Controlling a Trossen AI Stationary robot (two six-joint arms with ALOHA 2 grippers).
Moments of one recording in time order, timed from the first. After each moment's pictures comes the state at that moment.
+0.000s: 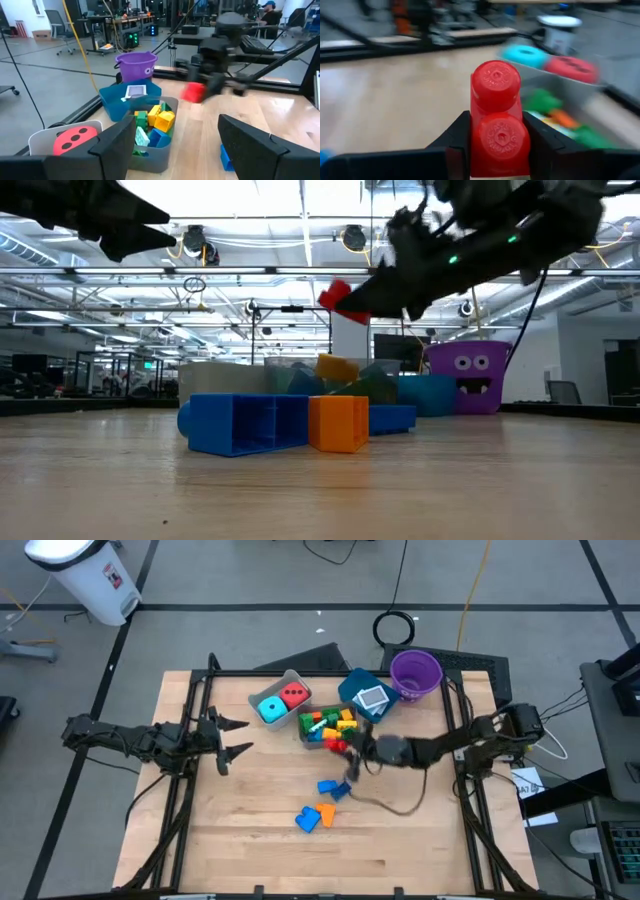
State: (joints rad) left arm -0.20 0.39 0.36 -0.07 -0.45 -0.07; right arm 0.05 1.58 0.61 0.72 0.34 0.09
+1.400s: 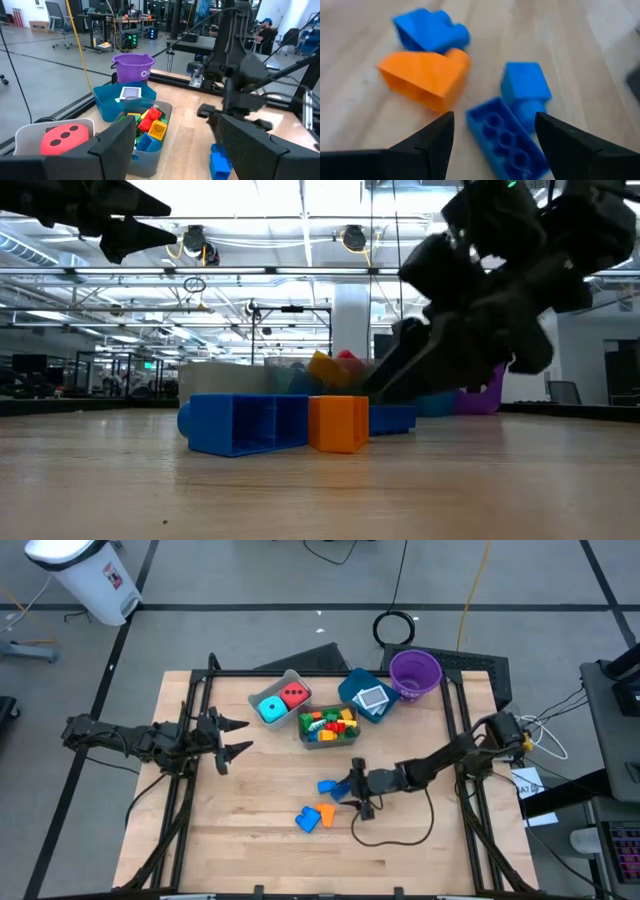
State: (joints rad) left arm -0.20 0.39 0.36 -0.04 -0.45 -0.16; right arm 0.24 1.76 0.61 0.61 0.13 -0.03
